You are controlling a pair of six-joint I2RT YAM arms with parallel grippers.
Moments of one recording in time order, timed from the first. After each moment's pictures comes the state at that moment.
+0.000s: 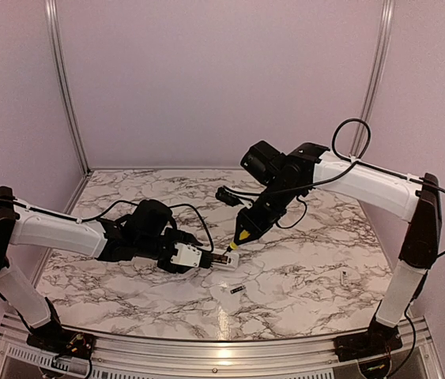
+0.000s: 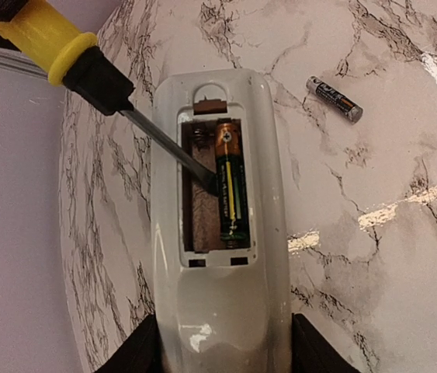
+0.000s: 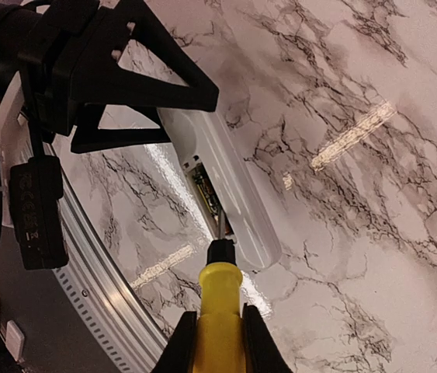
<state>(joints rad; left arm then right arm) -0.89 1.60 0.83 0.08 0.15 1.10 0.84 1.79 1.65 -1.06 -0.36 0.03</state>
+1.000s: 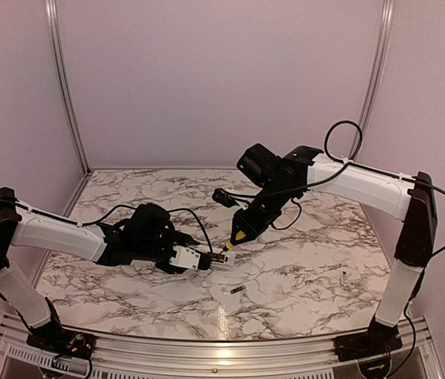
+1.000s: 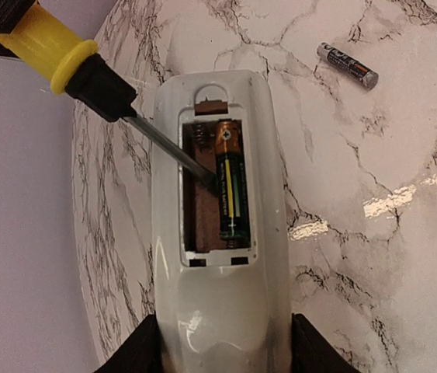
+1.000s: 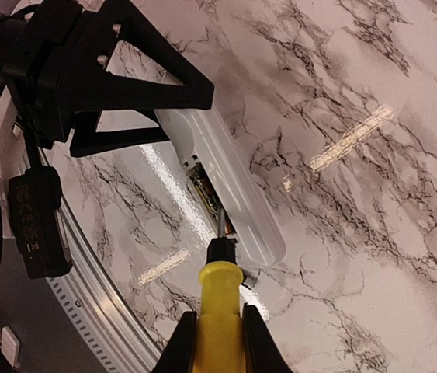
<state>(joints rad) -0.89 1.60 0.79 0.16 0.07 1.14 0.84 1.82 1.64 -1.02 -0.36 0.02</state>
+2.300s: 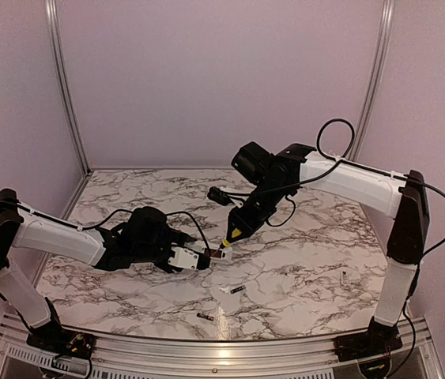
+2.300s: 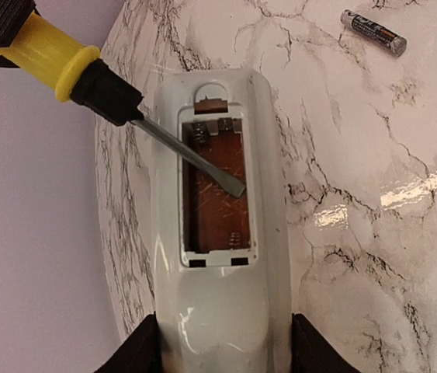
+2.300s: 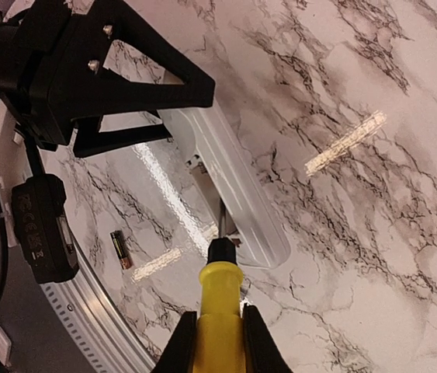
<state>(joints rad) -0.89 1.60 0.74 0.27 -0.01 1.19 0.84 1.88 1.71 -1.03 -0.35 -0.01</state>
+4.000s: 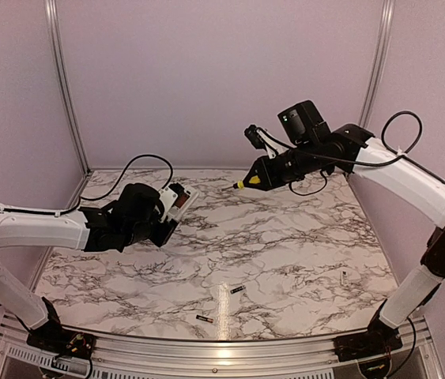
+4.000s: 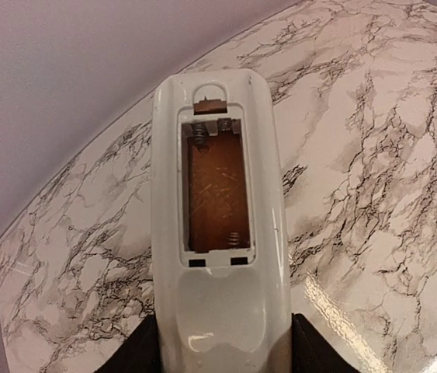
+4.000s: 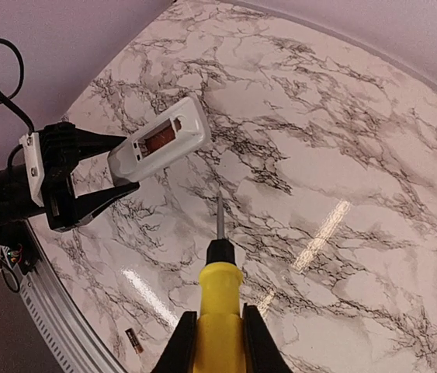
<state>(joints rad) -0.87 1.48 0.87 0.01 -0.38 0.13 0.73 1.60 1.66 -0.80 -0.22 0.21</state>
